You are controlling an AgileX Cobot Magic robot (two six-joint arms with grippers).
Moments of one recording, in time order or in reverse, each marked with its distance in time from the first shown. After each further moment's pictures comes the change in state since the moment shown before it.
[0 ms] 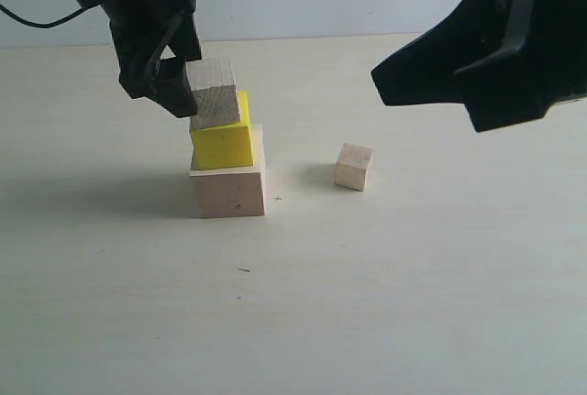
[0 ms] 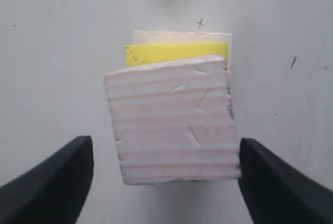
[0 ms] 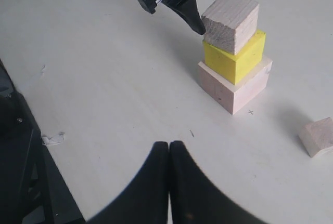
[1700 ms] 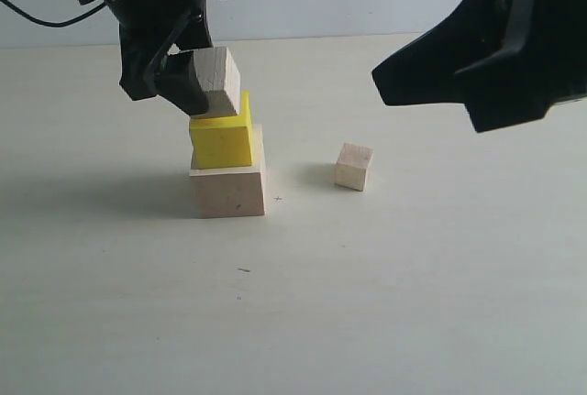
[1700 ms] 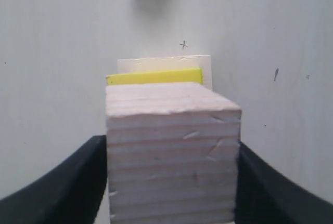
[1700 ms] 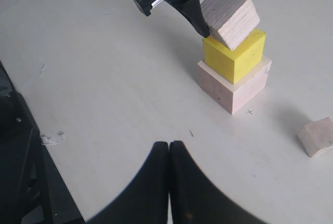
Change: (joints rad) left arm 0.000 0.000 0.000 -0.077 0.013 0.118; right arm 0.000 0.000 0.000 -0.002 0.000 0.000
